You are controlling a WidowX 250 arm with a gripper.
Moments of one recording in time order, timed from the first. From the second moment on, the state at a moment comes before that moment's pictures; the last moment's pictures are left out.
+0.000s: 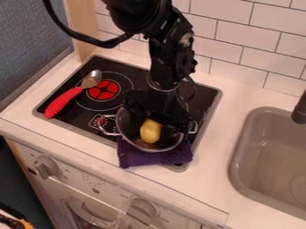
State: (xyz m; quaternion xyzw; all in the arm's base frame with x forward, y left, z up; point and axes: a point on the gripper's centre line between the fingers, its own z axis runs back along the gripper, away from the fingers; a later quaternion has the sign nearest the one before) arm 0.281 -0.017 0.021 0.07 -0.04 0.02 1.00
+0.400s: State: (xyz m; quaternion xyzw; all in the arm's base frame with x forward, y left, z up) arm 0.281 -0.018 0.021 0.07 -0.04 0.02 1.00
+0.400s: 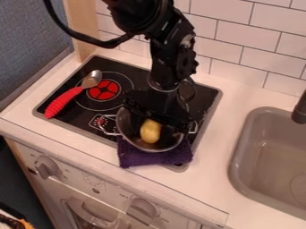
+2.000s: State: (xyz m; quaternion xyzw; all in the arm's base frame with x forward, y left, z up) arm 0.362 0.093 0.070 0.04 -0.09 -0.01 1.00
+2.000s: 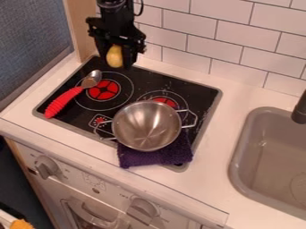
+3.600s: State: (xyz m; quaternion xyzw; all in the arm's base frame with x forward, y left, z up) arm 0.380 0.080 0.037 0.03 -0.06 -0.01 1.00
